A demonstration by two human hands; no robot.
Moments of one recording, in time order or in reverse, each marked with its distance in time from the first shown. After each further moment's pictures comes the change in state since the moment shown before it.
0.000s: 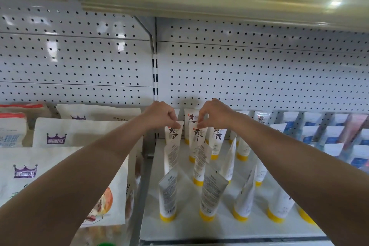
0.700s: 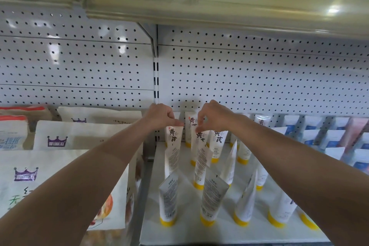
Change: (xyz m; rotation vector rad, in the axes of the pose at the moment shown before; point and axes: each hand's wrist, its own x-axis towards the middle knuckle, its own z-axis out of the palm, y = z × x) left_hand 0.006 -0.002 0.004 -0.045 0.084 -0.053; right_hand -0.006 -0.012 -0.011 -0.165 -0.029 -0.046
